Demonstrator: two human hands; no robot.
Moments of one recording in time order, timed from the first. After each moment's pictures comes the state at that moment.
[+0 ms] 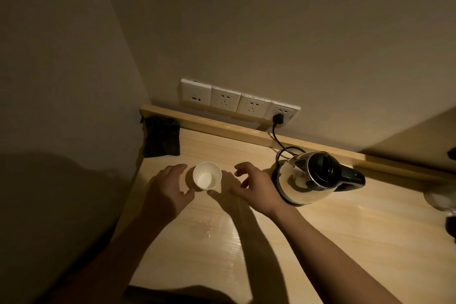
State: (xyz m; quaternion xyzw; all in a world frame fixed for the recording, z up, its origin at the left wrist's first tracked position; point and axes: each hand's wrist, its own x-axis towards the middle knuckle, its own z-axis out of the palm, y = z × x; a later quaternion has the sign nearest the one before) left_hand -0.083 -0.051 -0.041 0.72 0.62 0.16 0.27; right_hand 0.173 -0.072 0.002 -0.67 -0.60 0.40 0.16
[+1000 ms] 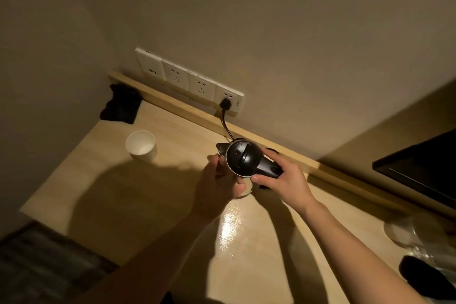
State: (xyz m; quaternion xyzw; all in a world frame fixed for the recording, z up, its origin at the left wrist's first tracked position) left_hand 0.244 -0.138 -0.024 0.55 0.58 0.41 0.44; right_hand 0.454 -0.103 0.013 -0.60 -0.63 0.42 0.25
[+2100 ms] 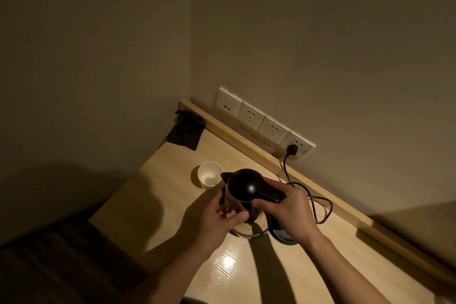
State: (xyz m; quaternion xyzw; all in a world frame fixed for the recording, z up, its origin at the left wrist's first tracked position) left_hand 0.071 -0.151 -0.013 0.33 0.58 0.45 0.60; right_hand 0.266 -0.084 0.048 -0.59 -0.67 0.39 0.22
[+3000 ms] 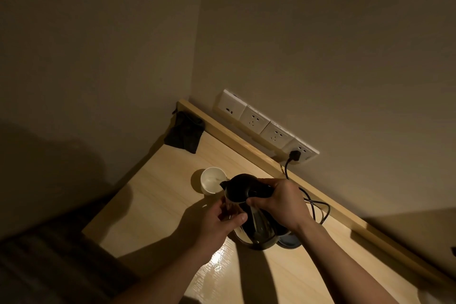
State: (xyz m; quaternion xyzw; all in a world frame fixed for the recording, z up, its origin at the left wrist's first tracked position) left_hand 0.049 -0.136 -0.036 0.26 0.54 0.44 0.67; right_hand 0.218 -0.051 0.061 -0.60 -0.73 0.30 0.09
